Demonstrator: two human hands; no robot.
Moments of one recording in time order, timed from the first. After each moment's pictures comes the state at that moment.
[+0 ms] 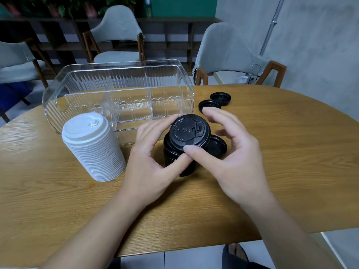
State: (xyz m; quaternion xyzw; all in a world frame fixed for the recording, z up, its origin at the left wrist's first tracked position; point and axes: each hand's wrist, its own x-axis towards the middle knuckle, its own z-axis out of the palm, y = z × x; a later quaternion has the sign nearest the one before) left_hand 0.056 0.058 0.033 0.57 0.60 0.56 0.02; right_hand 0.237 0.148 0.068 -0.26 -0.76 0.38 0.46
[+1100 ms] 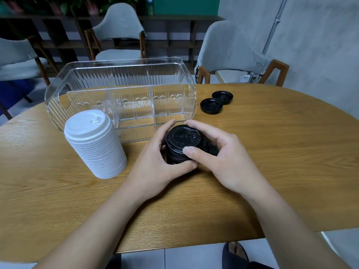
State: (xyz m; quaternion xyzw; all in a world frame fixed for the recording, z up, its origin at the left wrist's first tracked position) left_hand 0.047 0.064 0.020 0.52 0.65 0.51 0.23; right_hand 0.229 0.172 0.053 -0.24 -0.78 0.50 0.30
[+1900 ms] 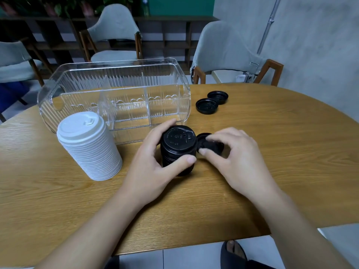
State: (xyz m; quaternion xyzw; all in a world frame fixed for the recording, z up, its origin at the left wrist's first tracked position) left_hand 0.057 0.058 0.026 0.54 0.63 0.53 0.17; right_hand 0.254 0.187 0.038 -0.39 -0.84 0.21 0.31
